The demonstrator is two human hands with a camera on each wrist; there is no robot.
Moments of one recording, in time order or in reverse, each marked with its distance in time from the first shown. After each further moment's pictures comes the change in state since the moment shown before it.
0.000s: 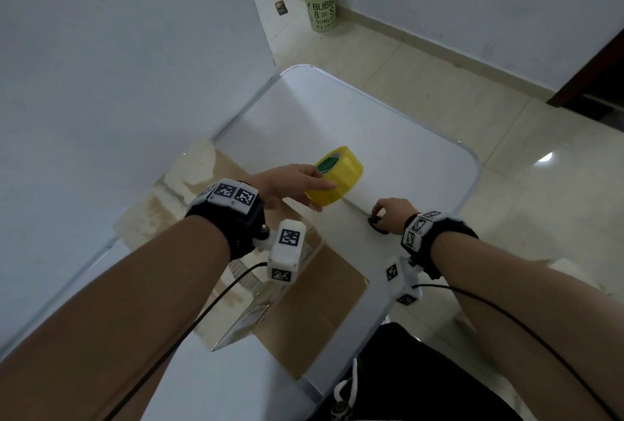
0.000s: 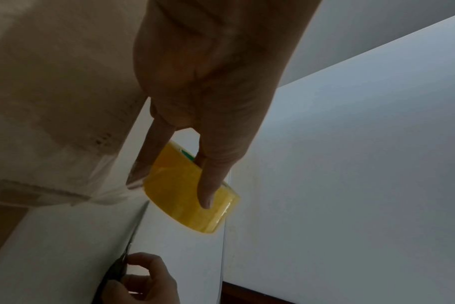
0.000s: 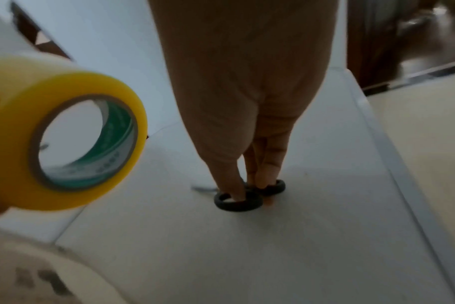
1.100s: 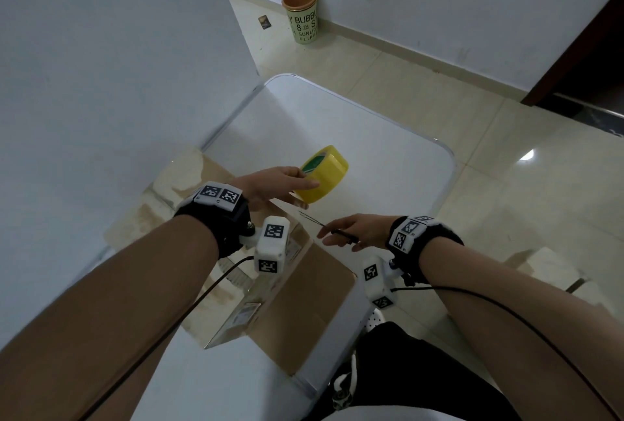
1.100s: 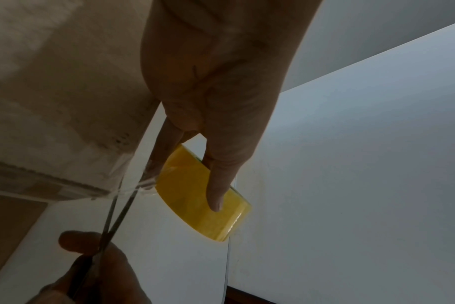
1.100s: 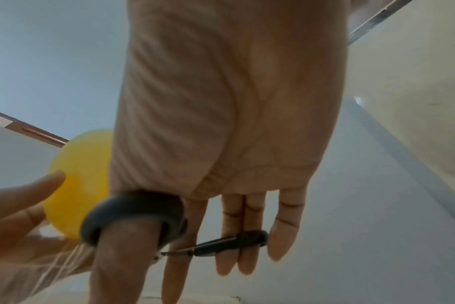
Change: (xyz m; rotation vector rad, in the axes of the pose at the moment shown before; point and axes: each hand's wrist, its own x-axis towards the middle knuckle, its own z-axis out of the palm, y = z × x) left_hand -0.011 0.000 0.007 -0.060 0.000 0.028; right_hand -0.035 -0.020 0.016 0.710 -0.480 -0.222
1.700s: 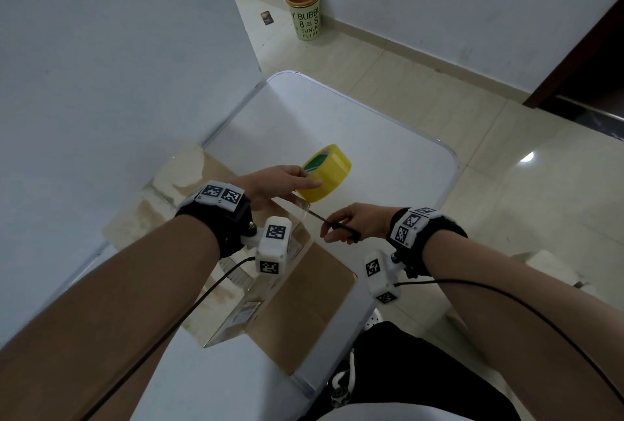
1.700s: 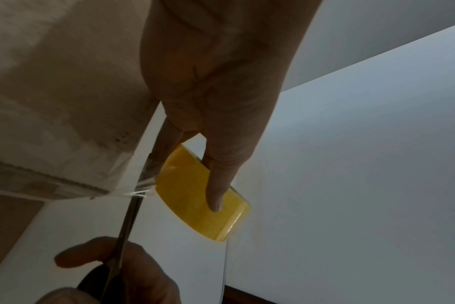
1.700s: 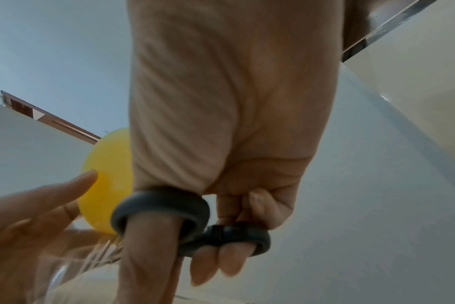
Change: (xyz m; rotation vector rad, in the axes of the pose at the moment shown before) left_hand -0.003 0.003 0.003 -0.023 0.013 -0.012; right_hand -0.002 -0.017 -0.009 -0.162 0.038 -0.111
